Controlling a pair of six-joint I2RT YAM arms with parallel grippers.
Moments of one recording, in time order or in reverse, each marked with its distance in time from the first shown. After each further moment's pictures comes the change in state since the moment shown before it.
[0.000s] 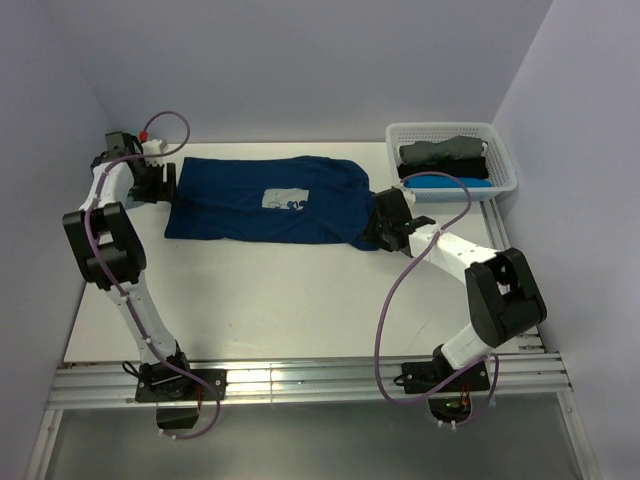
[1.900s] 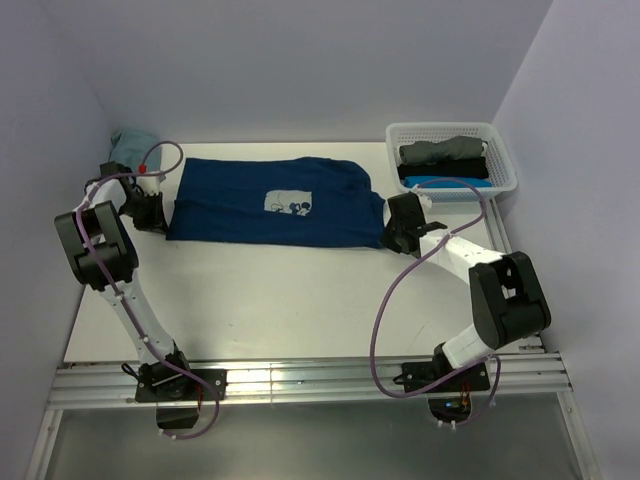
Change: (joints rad) left arm 0.102 0.001 -0.187 -0.062 0.126 0.100; right arm -0.102 -0.022 -0.087 0.052 0.011 -0.015
